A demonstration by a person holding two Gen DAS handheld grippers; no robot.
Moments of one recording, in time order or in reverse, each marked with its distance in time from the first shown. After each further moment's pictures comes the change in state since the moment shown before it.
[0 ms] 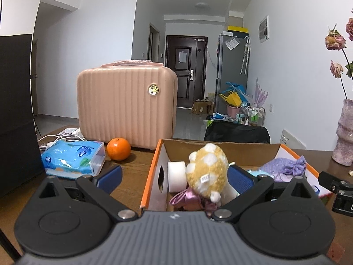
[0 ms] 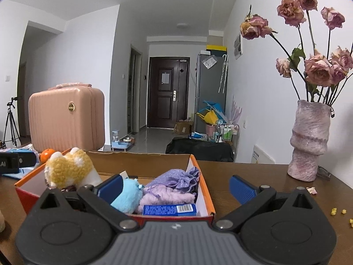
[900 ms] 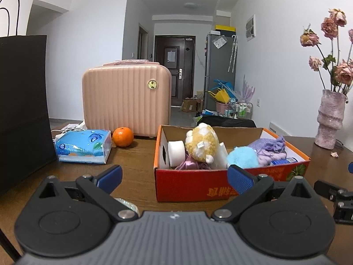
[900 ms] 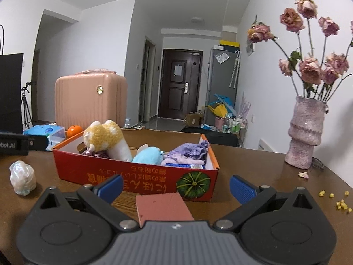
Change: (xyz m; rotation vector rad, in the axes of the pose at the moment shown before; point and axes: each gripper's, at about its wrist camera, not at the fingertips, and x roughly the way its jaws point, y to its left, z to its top) left arm -0.074 0.022 -0.031 0.033 0.003 -0.063; right arm -0.086 0.013 -0.032 -0.056 0.044 0.041
